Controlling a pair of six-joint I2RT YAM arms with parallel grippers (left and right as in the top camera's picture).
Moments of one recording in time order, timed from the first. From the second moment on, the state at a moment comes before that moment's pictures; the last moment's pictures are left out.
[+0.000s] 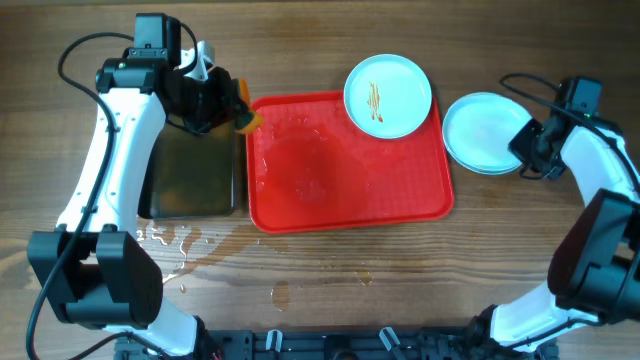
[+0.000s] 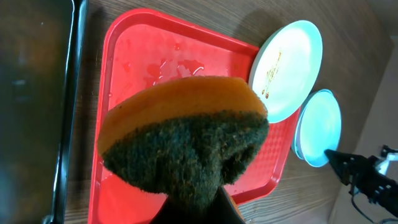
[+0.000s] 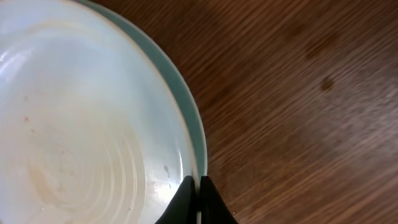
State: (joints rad) left arm -0.03 1.76 1.55 -1.00 0.50 -0.45; right arm -0.33 1.80 1.15 -0.64 0.06 0.40
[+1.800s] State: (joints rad) left arm -0.03 1.76 1.55 -0.99 0.50 -0.45; right arm 0.25 2.02 1.29 -0.55 -0.22 0.08
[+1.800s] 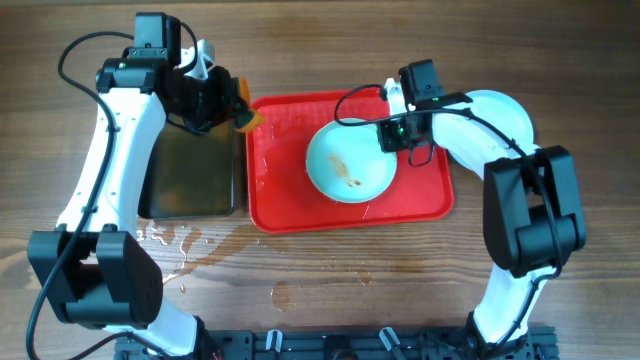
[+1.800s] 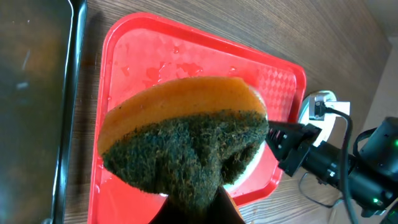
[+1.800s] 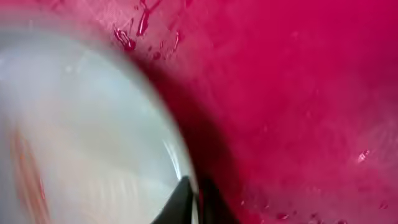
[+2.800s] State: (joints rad) left arm -0.36 2.13 1.50 -0.67 0.22 -0.13; right arm 0.32 2.03 1.26 -0.46 -0.35 0.51
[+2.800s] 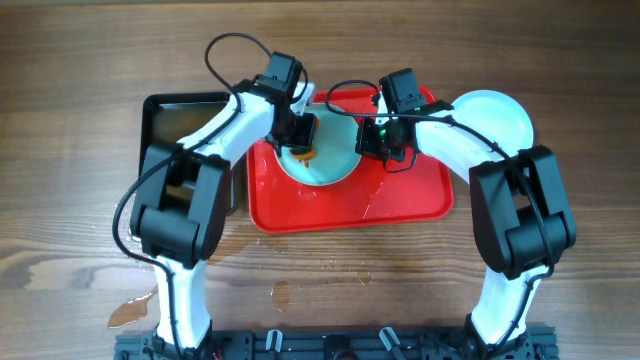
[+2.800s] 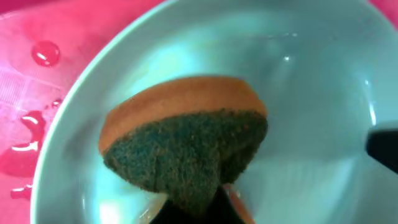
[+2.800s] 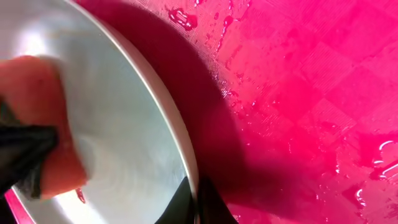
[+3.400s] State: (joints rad) left arm -0.39 2.17 1.50 -0.54 0.32 -0.17; right arm 0.32 2.03 1.26 -0.46 -0.35 0.50
